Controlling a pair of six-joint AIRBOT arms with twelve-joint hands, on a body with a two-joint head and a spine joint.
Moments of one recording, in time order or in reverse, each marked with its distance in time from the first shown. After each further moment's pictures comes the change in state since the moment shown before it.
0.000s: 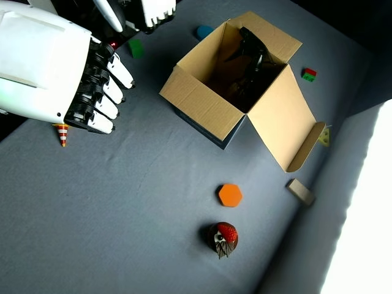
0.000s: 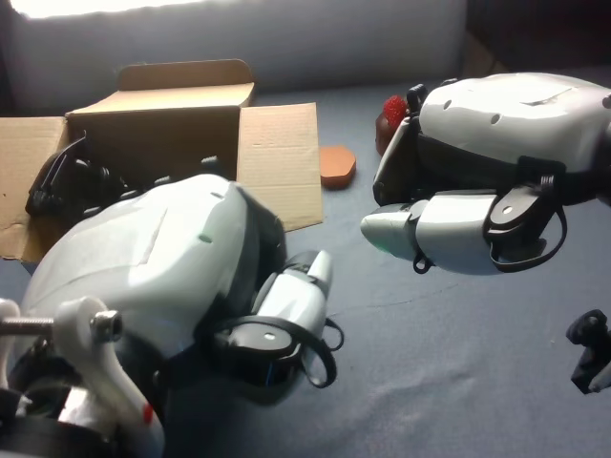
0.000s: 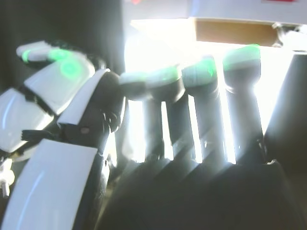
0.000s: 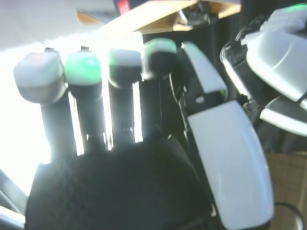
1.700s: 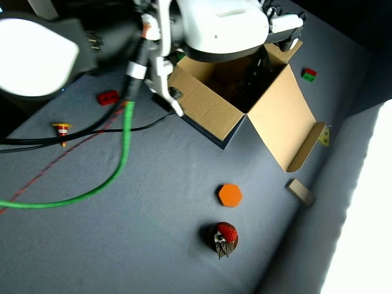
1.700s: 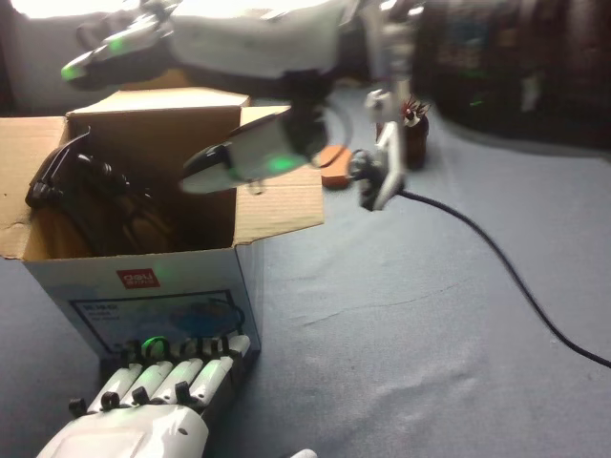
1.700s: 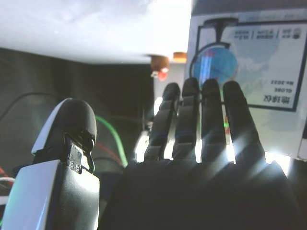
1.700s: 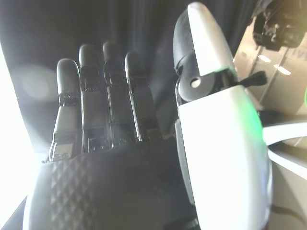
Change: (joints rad) left arm 0.764 0.000 0.091 0.526 0.131 -0.377; right arm 0.014 -0.453 0.600 0.620 0.733 -0.916
